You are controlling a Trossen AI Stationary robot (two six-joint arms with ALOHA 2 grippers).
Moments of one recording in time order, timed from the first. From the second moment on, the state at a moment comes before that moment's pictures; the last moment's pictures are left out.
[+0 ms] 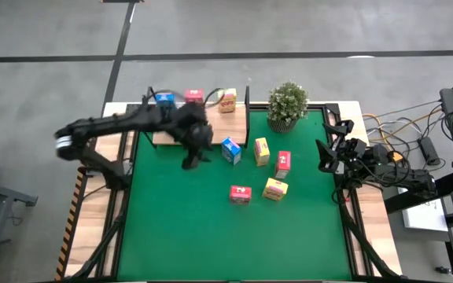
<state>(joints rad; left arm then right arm) 0.24 1.45 1.37 -0.84 0.33 0.21 -0.20 0.04 0.02 0.62 0.13 -0.26</state>
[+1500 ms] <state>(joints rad) 0.06 1.04 0.82 -0.22 -0.01 0.31 -0.18 0.77 0.61 0.05 0.13 0.24</state>
